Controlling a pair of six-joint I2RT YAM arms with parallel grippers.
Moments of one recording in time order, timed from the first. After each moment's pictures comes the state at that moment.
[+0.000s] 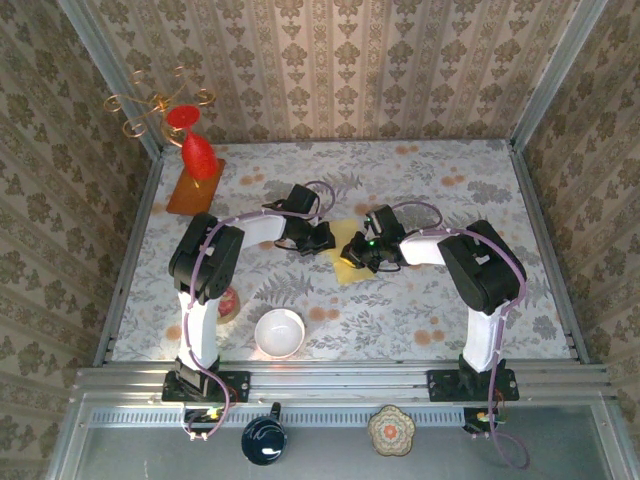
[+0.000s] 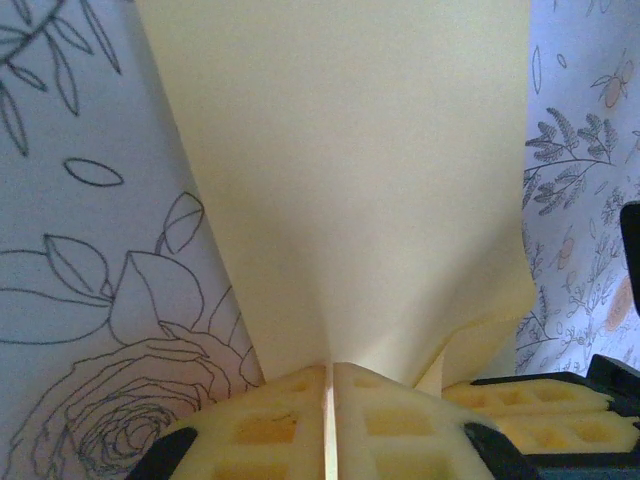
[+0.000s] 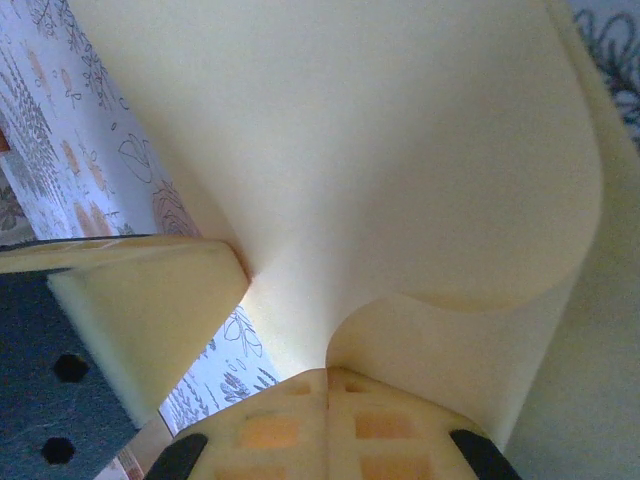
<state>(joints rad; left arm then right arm) -0.58 2.05 1.31 -0.35 0.48 -0.68 0.46 1.91 0.95 0.05 -0.48 1.07</state>
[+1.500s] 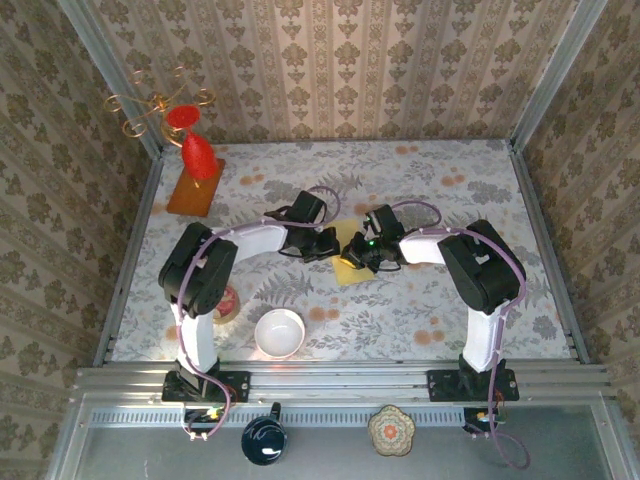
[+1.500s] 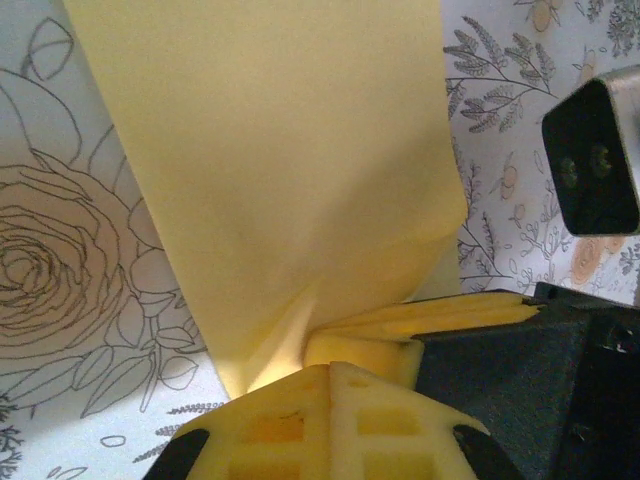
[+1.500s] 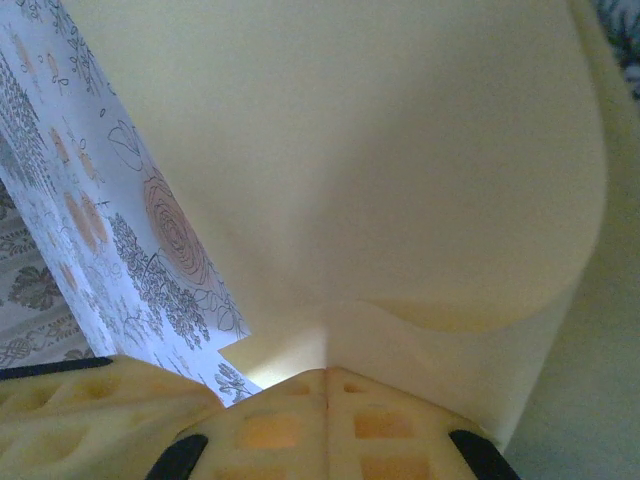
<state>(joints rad) -0.67 1.93 1.21 -0.32 0.42 -0.74 0.46 1.92 0.96 0.02 -0.49 1.05</state>
